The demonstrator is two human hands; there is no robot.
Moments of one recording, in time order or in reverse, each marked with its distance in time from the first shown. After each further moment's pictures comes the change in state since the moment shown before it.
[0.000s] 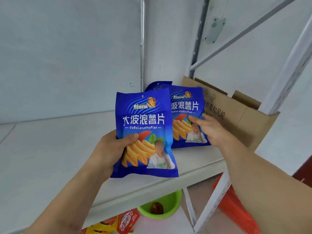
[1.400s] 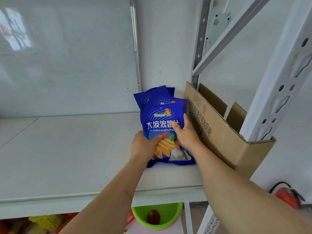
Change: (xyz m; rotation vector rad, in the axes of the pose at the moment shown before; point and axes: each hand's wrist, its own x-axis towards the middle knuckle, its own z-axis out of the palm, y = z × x) left_hand 0.090 -0.036 0.191 0.331 0.489 0.025; right_hand 0.106 0.044 -0.021 -0.183 -0.179 -0.201
